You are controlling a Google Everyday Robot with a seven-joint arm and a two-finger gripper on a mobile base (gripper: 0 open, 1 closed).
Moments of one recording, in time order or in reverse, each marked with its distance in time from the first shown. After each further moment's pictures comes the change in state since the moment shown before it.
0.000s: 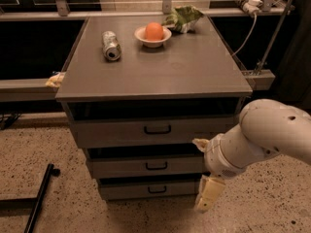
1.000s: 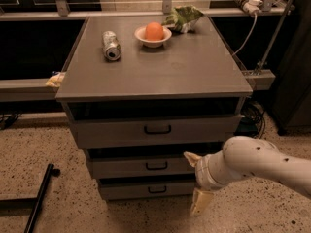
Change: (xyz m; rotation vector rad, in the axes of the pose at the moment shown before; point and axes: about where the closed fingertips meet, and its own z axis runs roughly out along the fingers) arm 0.049 -0.020 0.112 0.056 -0.023 -0.158
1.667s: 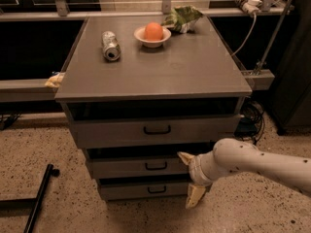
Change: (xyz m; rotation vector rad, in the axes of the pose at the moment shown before) arm 0.032 -0.032 0.075 0.007 -0.043 -0.080
